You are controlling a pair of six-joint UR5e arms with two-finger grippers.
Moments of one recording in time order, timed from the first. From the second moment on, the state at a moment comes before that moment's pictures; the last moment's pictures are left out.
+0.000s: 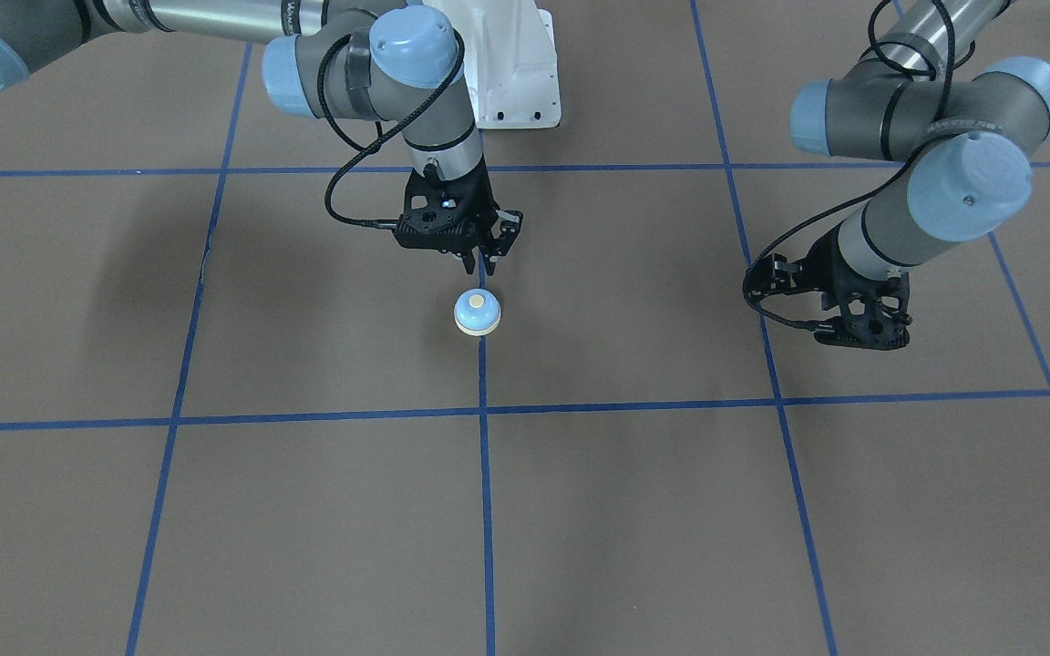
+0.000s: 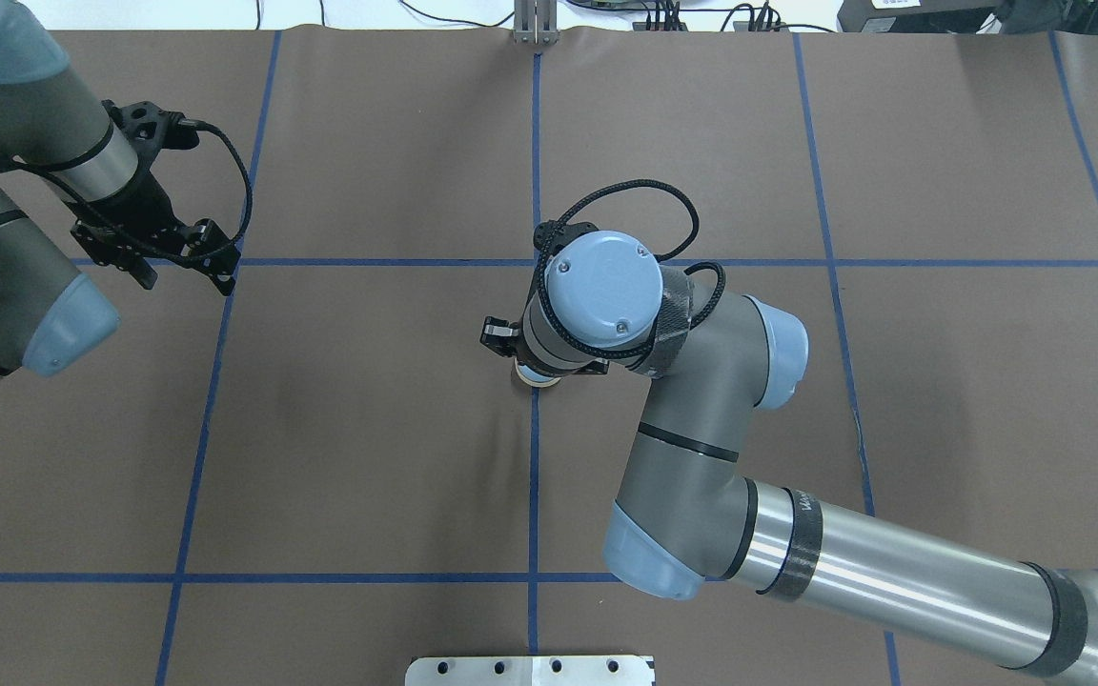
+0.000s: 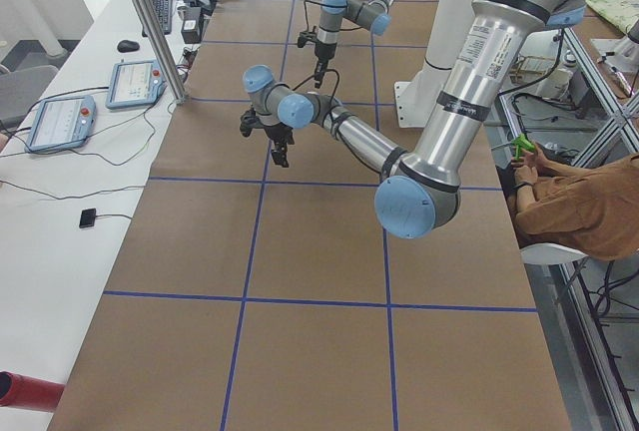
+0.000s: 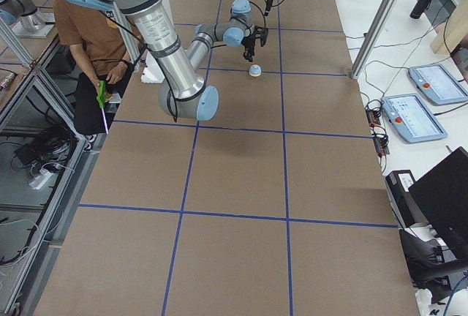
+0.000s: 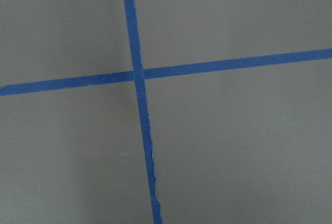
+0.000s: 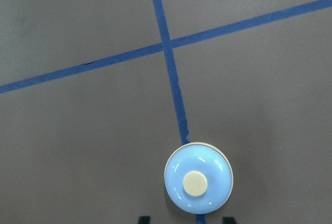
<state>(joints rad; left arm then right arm) -0.94 -1.96 -1.69 -1.49 -2.32 -0.62 0.45 -0.83 1.62 -1.43 1.76 1.51</state>
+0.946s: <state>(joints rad) -0.94 -1.96 -1.70 -1.49 -2.32 -0.63 0.48 -0.80 1.53 -1.42 1.77 1.51</state>
